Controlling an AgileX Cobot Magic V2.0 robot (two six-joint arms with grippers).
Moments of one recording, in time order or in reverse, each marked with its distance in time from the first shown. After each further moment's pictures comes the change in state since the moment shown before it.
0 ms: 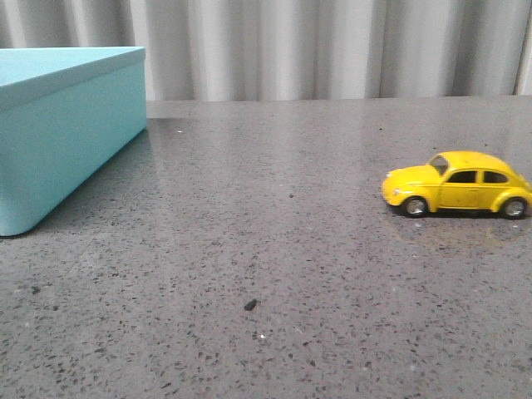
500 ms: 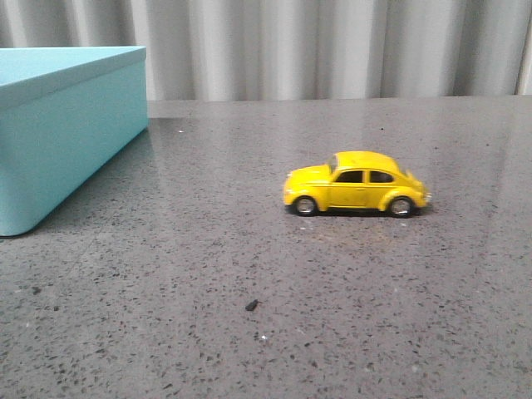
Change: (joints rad) left arm 0.000 0.042 -0.065 -0.002 -0.009 0.049; right arm 0.059 -0.178 0.077 0.000 -0.016 -0.070
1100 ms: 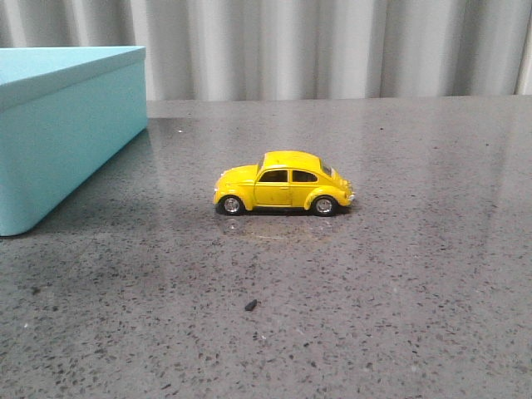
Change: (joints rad) left arm 0.000 0.663 -0.644 0.012 0.456 0.219; right arm 0.015 -0.161 0.169 0.000 -0.058 -0.024
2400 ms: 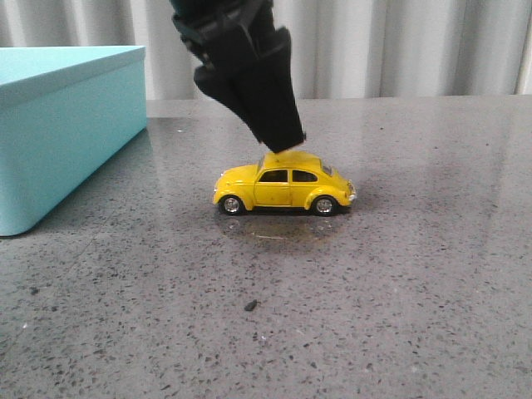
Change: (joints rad) left arm -0.360 0.687 -0.377 0.290 0.093 0.256; right arm 0.042 0.000 0.030 0.007 0.041 0.000
